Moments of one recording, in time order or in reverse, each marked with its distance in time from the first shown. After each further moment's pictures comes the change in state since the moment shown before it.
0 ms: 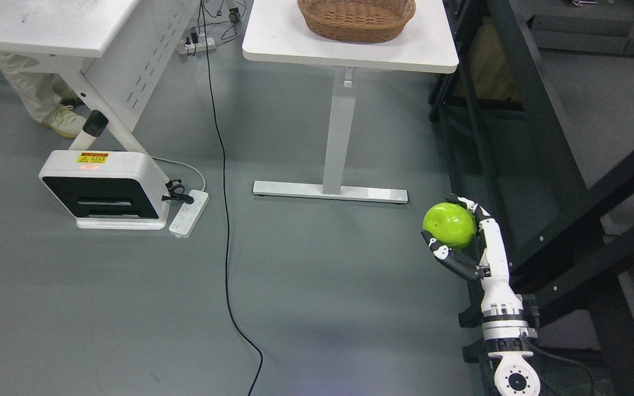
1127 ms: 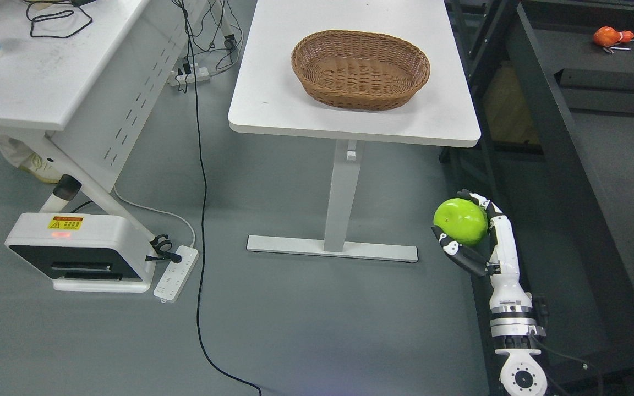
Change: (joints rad) left arm 0.000 0.000 0.000 0.000 0.000 0.000 0.000; right arm -0.009 -0.001 -0.023 -0.004 -0.001 0.003 -0.007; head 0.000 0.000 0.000
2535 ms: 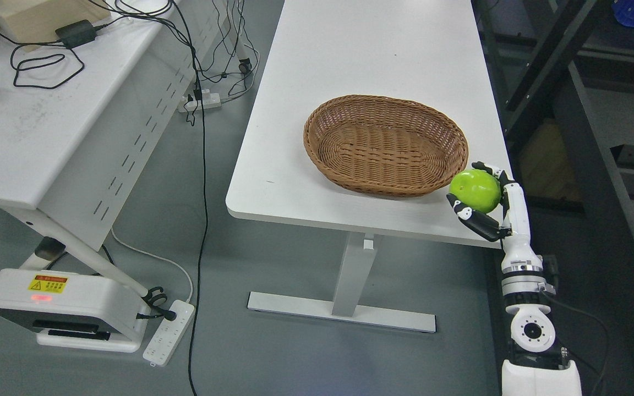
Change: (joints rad) left arm 0.000 0.000 0.000 0.000 0.000 0.001 0.000; right arm -0.160 -0.011 -0.058 0.111 0.026 0.075 0.032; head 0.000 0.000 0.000
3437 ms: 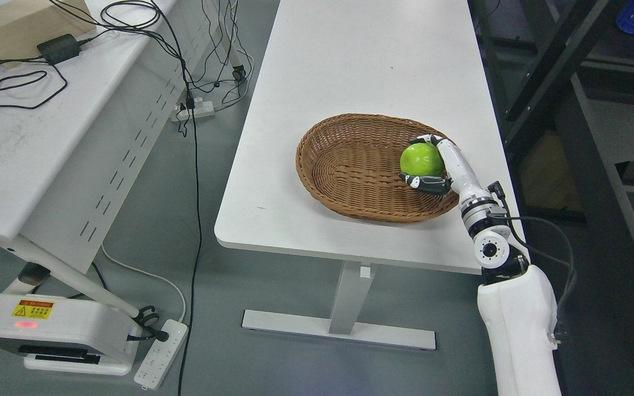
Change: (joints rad) left arm 0.000 0.000 0.000 0.000 0.000 0.002 0.000; right arm -0.359 -0.041 0.156 0.340 0.333 0.053 0.095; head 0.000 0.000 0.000
